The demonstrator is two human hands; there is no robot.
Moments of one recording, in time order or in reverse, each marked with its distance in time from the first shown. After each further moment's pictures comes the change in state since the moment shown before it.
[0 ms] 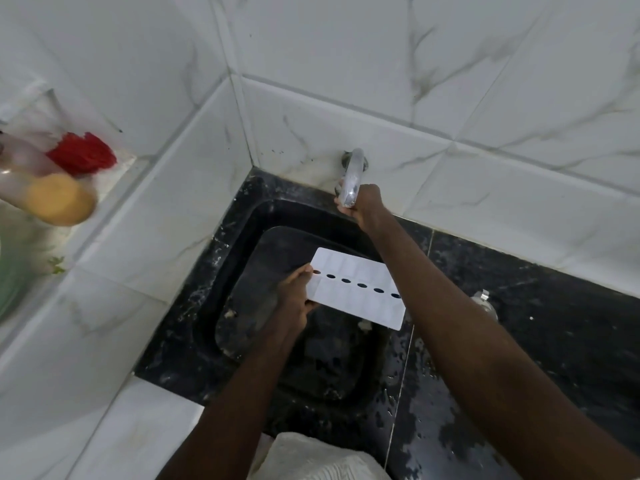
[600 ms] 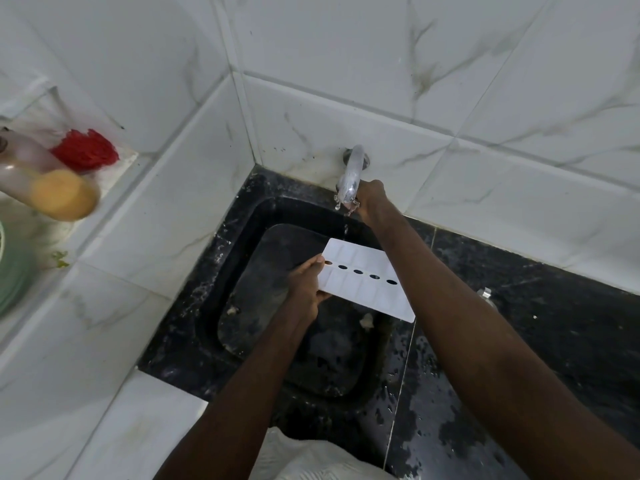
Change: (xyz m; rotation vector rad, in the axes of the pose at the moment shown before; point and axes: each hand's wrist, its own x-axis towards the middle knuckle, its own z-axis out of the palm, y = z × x) left_hand -0.011 0.008 0.024 0.021 -0.016 -0.012; right_hand 0.005 -0.004 -0.006 -0.128 0.005 -0.034
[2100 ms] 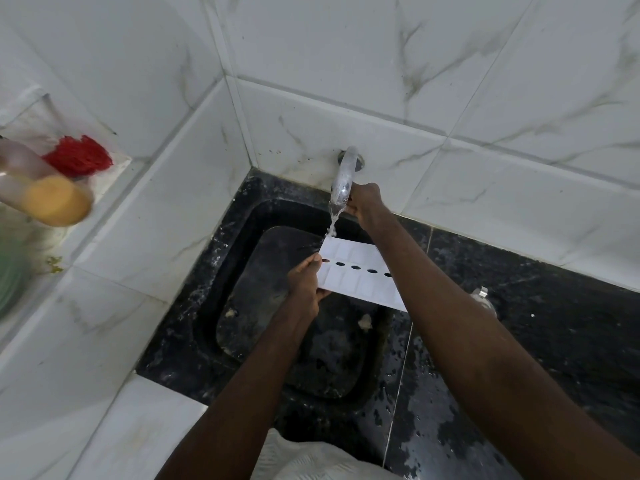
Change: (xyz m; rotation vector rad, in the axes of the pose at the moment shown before) left_hand -0.004 0.005 0.014 -0.026 0.045 0.010; right_hand 0.027 0.019 -0.004 0.036 0.025 -0.046
